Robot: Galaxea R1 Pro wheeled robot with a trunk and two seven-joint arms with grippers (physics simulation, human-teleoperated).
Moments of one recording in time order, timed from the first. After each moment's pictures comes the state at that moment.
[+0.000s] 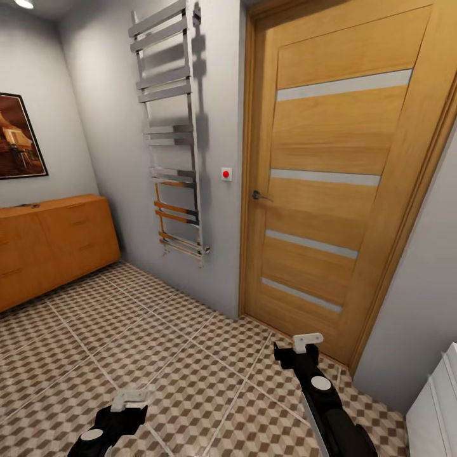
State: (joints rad) left arm -0.14 0.08 0.01 -1.04 0.00 0.36 0.04; right arm -0.30 0.10 0.02 -1.13 0.16 0.25 -0.05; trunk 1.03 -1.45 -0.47
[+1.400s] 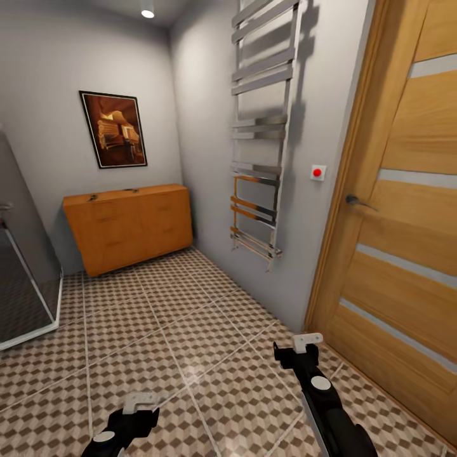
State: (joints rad) left arm -0.14 0.02 0.00 -1.03 0.00 0.36 0.03; right arm -0.30 0.10 0.03 -1.14 0.16 0.25 -0.05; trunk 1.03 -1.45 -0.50
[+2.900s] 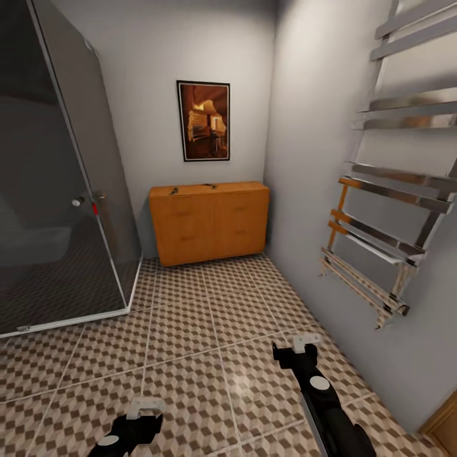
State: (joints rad) left arm -0.14 0.01 -0.01 -0.99 0.00 0.36 0.03; right arm -0.30 0.10 0.03 -1.14 0.16 0.25 -0.05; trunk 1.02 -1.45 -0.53
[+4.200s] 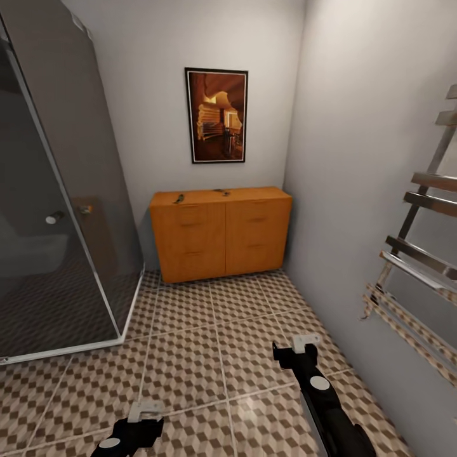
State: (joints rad) left arm -0.14 0.01 -0.02 -0.97 0.00 0.36 0.03; right arm -0.30 0.10 0.03 -1.14 0.16 0.25 -0.05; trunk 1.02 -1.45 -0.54
